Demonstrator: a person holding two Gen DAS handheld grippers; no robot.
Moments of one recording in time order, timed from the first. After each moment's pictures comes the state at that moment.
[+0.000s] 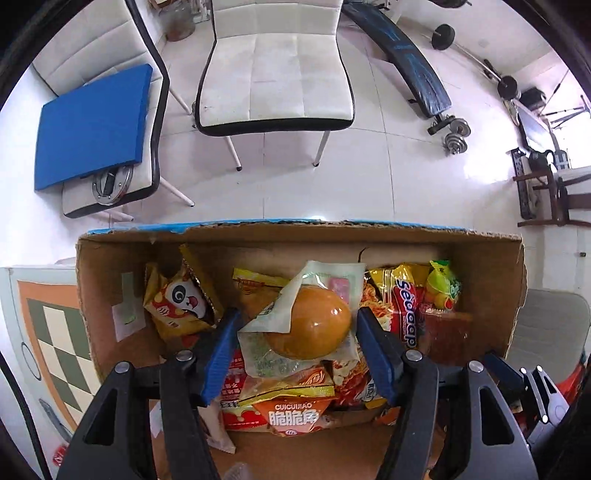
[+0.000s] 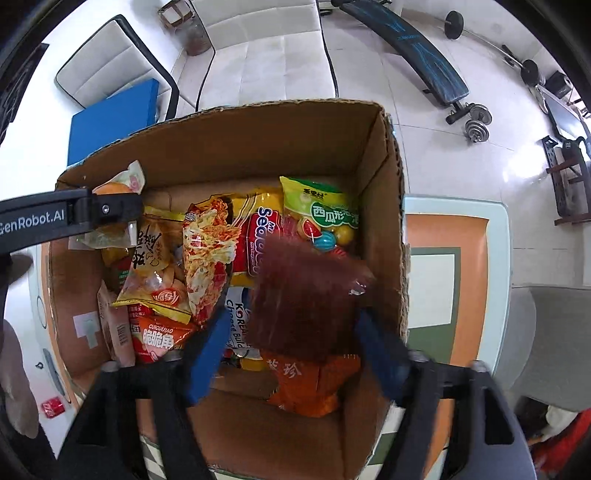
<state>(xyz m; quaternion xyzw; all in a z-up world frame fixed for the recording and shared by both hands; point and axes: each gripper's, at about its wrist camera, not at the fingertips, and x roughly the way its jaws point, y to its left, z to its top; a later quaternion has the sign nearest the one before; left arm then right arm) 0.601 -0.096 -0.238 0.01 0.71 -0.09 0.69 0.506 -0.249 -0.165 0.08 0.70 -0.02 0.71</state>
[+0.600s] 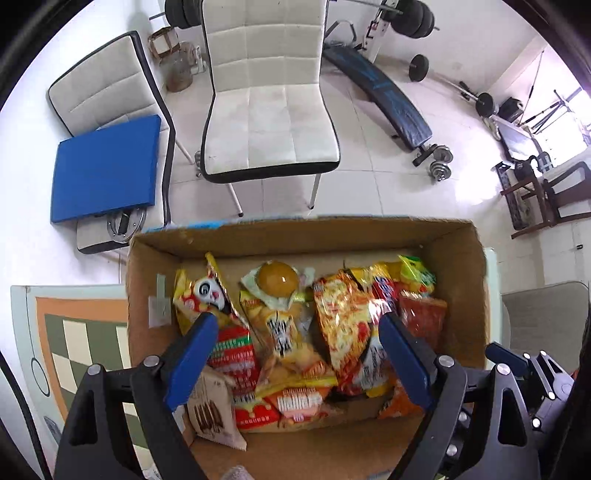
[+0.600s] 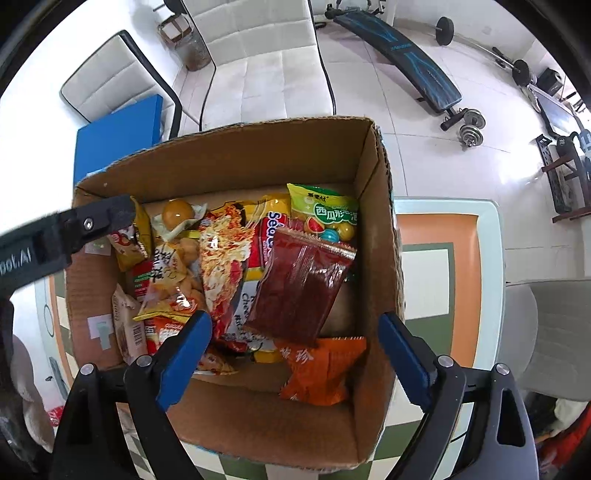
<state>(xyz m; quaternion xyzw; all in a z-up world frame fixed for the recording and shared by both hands) 0.553 -0.084 -0.182 0.03 0.63 -0.11 0.76 0.482 -0.236 -0.132 0.09 0.67 -0.03 0.74</state>
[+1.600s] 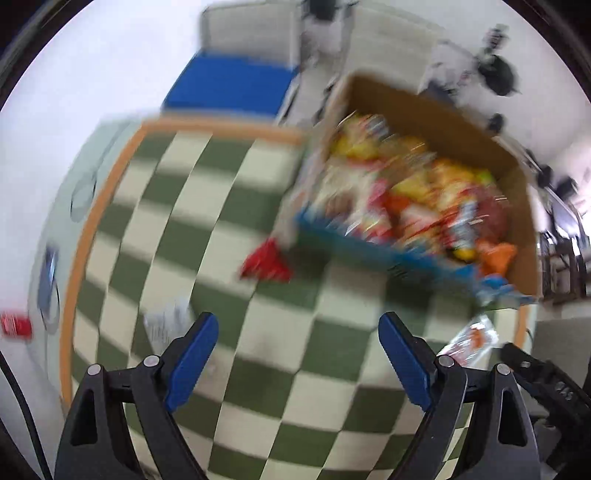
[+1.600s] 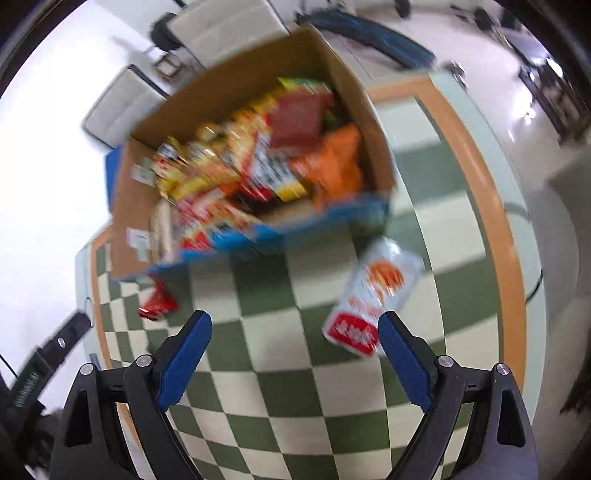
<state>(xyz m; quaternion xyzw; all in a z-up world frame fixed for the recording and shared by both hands) 0.309 0.071 -0.207 -0.08 0.62 0.07 0.78 0.275 -0.219 -0.151 0.23 0.64 -0.06 0.73</state>
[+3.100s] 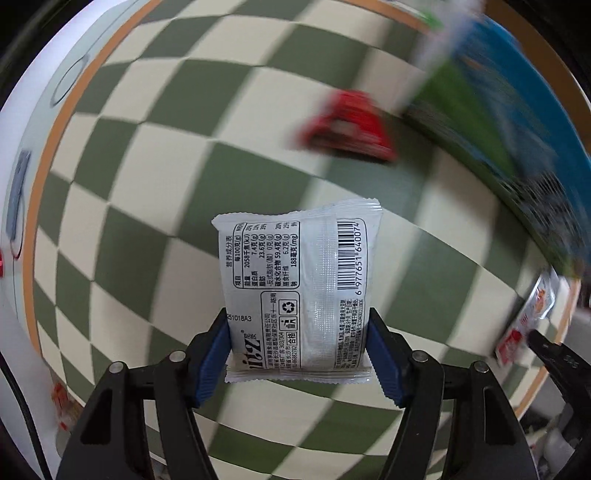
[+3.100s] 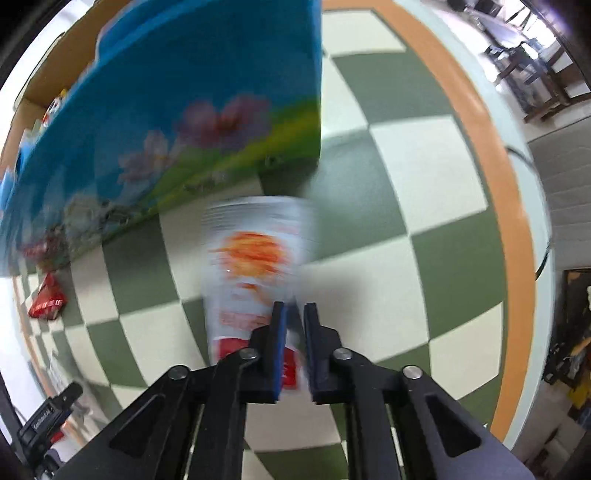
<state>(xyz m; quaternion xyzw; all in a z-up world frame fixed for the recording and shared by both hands) 0.250 0.063 -0.334 -0.11 0.72 0.08 0.68 0.258 -0.211 -0.262 0.17 0.70 -0.12 0.68</state>
